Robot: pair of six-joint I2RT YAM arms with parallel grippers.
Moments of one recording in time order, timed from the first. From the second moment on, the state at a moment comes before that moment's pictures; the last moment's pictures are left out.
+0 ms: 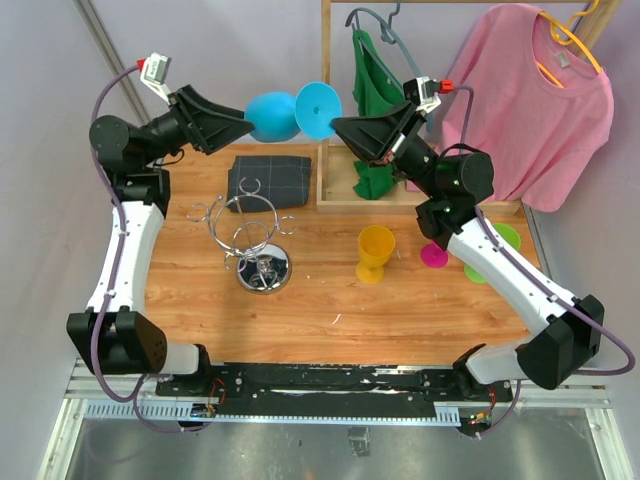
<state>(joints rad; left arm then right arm) 0.07 1.35 1.41 0.57 1.11 -1.16 0.60 1.38 1.35 0.79 -0.49 1.54</state>
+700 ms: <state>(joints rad) -0.09 1.29 1.36 0.79 1.12 -1.20 0.53 1.35 1.12 1.19 -0.42 1.73</state>
